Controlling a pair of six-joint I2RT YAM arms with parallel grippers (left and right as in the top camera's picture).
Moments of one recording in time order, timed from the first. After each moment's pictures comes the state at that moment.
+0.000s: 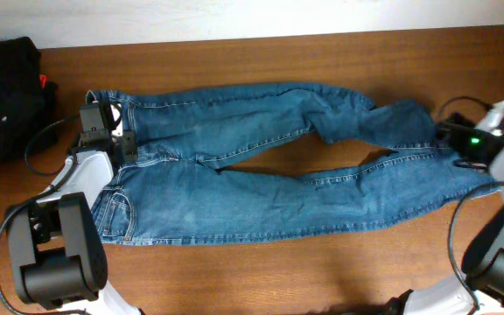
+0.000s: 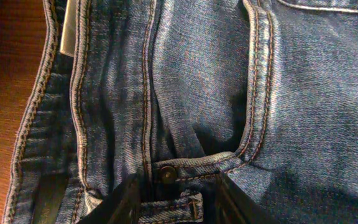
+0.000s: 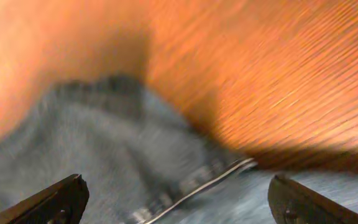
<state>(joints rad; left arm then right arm) 0.12 1.88 1.10 -0.18 -0.14 0.09 -0.61 1.80 1.16 -0.34 -0.31 0.20</state>
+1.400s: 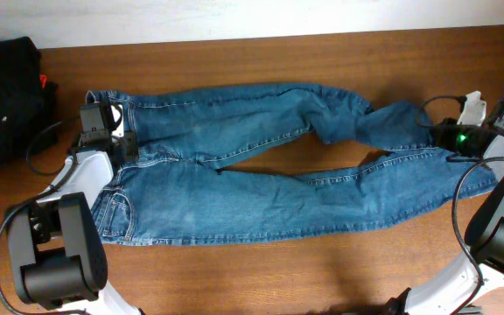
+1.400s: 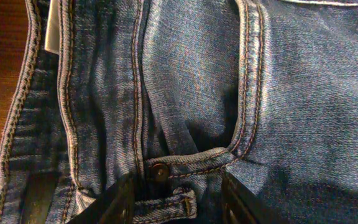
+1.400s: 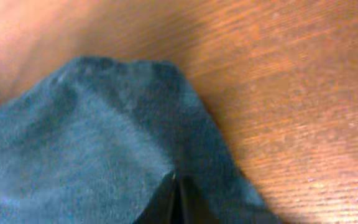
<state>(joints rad) 0.12 1.88 1.10 -0.19 -0.12 0.09 -0.57 1.98 1.27 -0.35 -0.49 -0.12</state>
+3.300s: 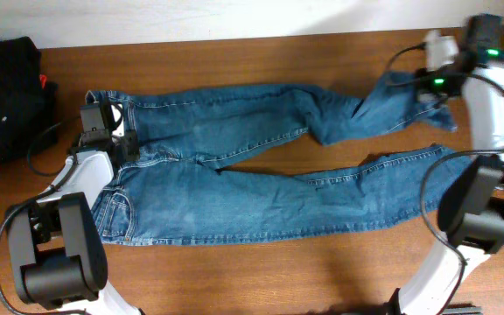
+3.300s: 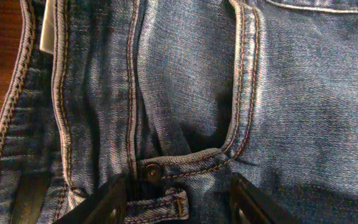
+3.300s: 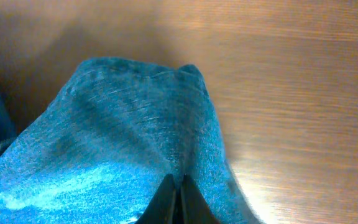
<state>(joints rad) 0.12 1.88 1.10 -0.19 -0.11 0.06 -0.25 2.08 1.88 -0.96 -0.14 -0.37</state>
